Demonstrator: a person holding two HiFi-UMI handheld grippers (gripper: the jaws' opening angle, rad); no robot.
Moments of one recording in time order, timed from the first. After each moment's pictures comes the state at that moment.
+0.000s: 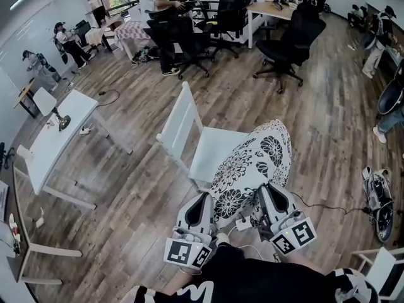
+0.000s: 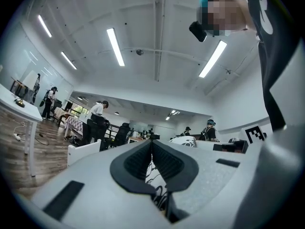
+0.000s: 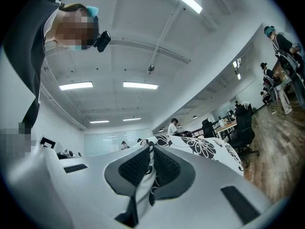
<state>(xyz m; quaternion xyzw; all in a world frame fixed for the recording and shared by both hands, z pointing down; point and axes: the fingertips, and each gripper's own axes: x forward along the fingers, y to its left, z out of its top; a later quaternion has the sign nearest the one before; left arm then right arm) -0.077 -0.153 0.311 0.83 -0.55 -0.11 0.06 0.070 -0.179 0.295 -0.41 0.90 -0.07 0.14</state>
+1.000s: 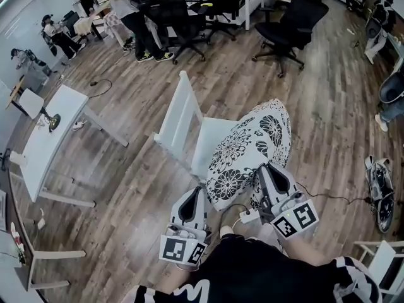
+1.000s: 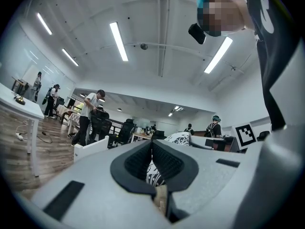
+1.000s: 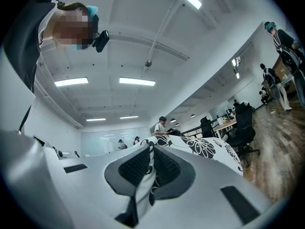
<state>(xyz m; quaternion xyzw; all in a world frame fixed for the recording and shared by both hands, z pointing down) -0.130 -0.219 0.340 0.82 -0.56 -0.09 0.07 0.031 -0.277 0.316 -0.42 0.89 -0.08 0.14</state>
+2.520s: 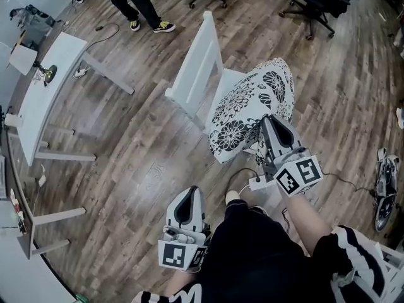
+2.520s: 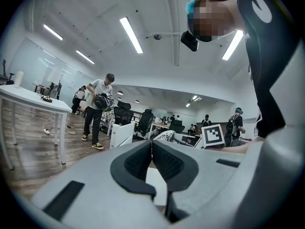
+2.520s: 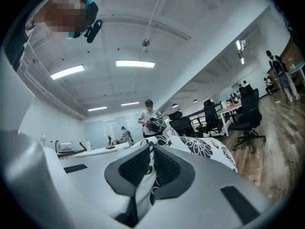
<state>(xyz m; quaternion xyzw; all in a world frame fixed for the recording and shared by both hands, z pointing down) -0.189 -0.184 0.400 0.76 -0.64 -0.07 0.13 -0.046 -0.372 0.423 -0.39 0.91 -0.13 0.06</state>
